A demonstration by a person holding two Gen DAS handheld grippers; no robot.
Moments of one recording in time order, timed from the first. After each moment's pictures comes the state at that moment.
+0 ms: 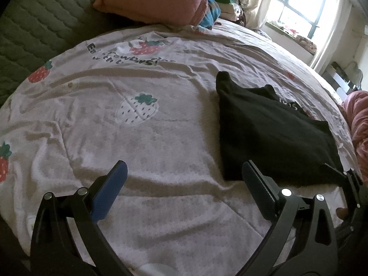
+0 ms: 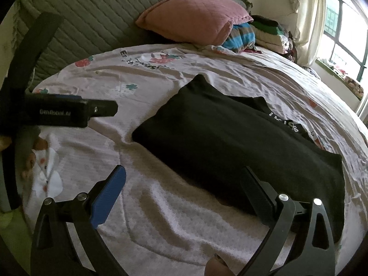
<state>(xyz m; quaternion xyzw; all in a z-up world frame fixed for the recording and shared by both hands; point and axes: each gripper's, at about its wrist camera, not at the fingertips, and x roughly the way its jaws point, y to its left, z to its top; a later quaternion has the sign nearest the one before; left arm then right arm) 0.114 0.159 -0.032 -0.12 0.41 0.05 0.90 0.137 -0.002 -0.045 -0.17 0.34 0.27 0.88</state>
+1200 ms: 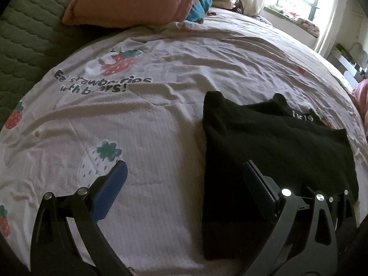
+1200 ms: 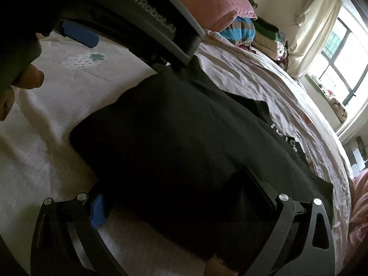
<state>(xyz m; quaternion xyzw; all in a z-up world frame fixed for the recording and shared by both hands) 0.223 0.135 -0.034 -0.07 0.44 0.05 0.89 0.218 0.036 -0.101 -0.28 0.34 0.21 0.87</state>
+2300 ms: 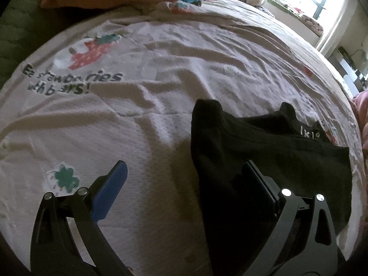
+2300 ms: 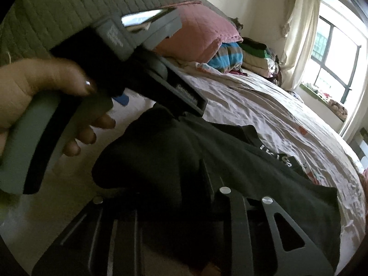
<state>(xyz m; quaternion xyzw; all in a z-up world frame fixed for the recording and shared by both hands) 0.293 0.129 -0.059 -0.11 0.49 0.02 0.86 0.220 0.009 -0.075 -0.20 0.25 0.23 0.92</state>
